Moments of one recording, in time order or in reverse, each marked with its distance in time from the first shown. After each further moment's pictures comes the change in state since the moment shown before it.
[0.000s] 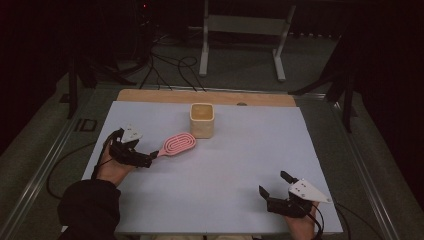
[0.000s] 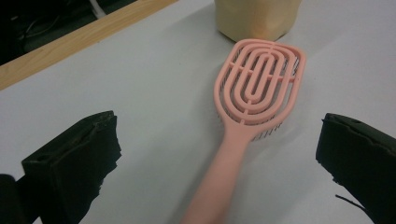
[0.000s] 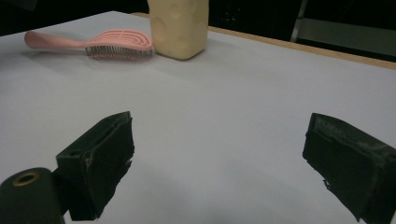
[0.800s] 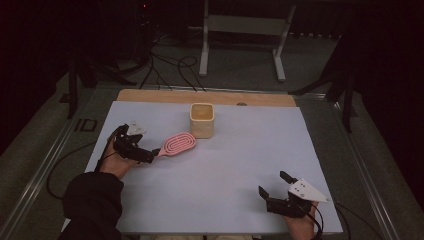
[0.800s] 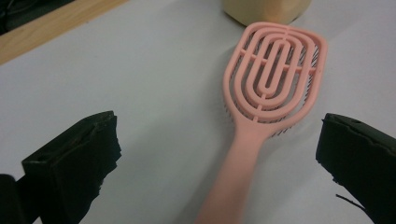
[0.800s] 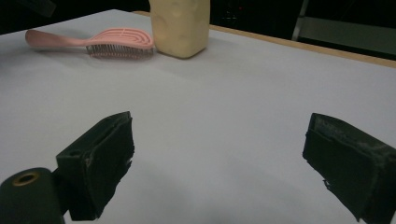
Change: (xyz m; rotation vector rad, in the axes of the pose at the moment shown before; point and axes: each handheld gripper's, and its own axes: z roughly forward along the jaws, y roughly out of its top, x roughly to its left) left arm 0.011 0.005 0.023 0.090 -0.029 -0.014; right arm 0.001 0.000 0.001 0.007 0.002 -0.001
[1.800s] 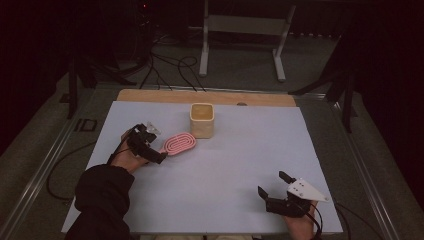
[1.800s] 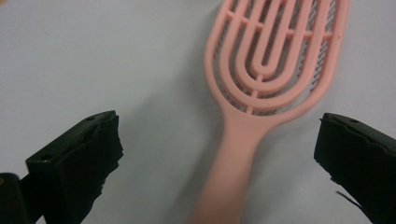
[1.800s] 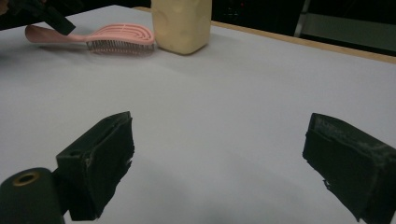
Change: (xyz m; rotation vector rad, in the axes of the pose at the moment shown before) left arm -0.012 0.016 0.037 0.206 -0.039 0.085; right arm 0.000 -0.001 0.002 0.013 0.008 0.000
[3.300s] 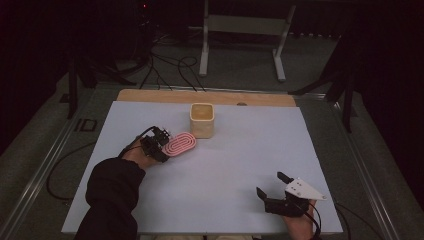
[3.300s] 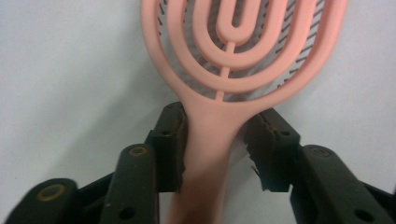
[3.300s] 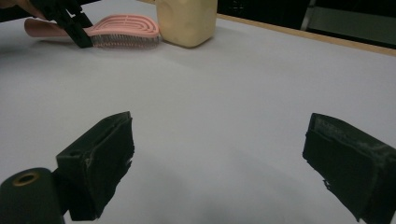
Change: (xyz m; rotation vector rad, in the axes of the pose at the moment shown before) left arm -0.015 0.021 0.025 0.272 -0.056 0.069; right arm 0.001 -0.001 0.004 0.027 0.018 -0.010
